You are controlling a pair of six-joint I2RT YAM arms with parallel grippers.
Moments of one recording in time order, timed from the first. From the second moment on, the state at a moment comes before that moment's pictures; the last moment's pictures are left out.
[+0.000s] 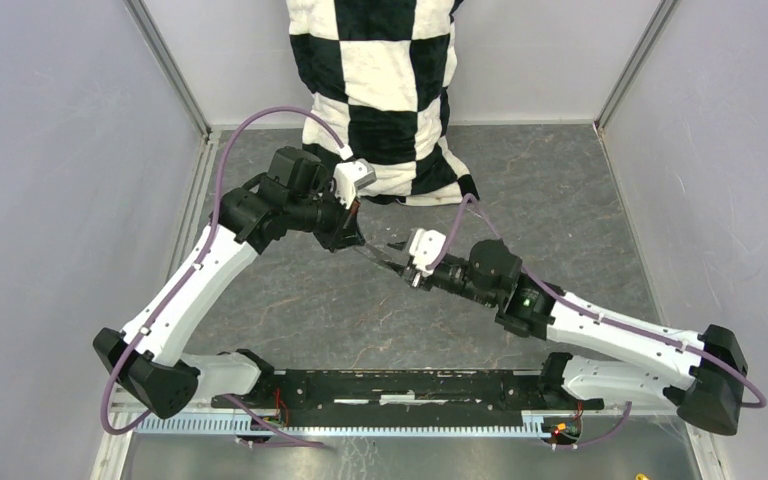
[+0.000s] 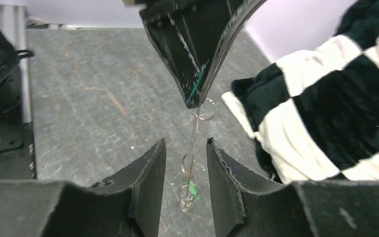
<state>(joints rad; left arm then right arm) -0.56 1.25 1.37 -0.90 0.45 0.11 1.09 1.03 0.75 0.25 0.01 -0.32</state>
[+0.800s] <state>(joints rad) -0.60 1.25 1.44 -1.07 0.69 0.42 0.87 1.25 1.12 -0.15 -0.69 -0.30</state>
